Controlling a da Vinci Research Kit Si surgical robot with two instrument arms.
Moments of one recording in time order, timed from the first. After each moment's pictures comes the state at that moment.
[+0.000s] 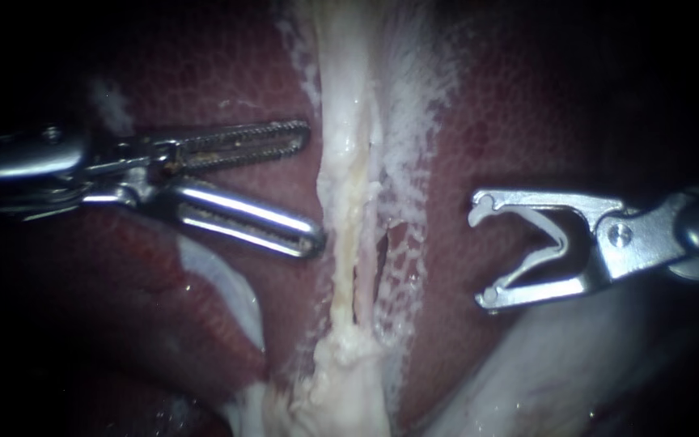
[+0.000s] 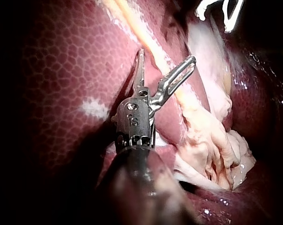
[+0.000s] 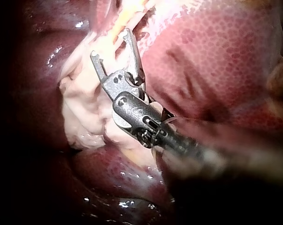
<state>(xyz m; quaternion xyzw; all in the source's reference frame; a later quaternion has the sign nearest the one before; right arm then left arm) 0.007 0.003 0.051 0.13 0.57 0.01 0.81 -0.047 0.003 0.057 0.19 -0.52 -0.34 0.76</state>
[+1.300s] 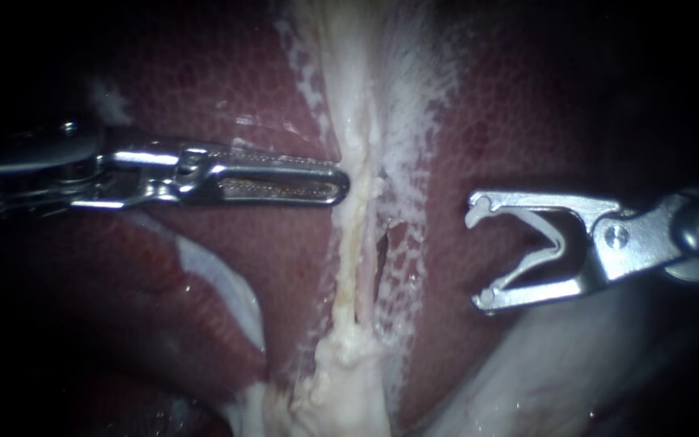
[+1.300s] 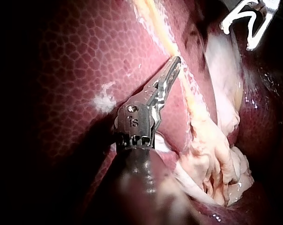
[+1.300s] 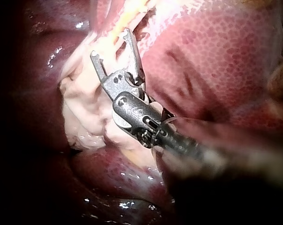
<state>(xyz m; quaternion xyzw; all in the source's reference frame) 0.007 0.003 0.051 0.13 0.57 0.01 0.82 -0.046 0.003 0.059 0.23 -0.48 -0.40 0.74</state>
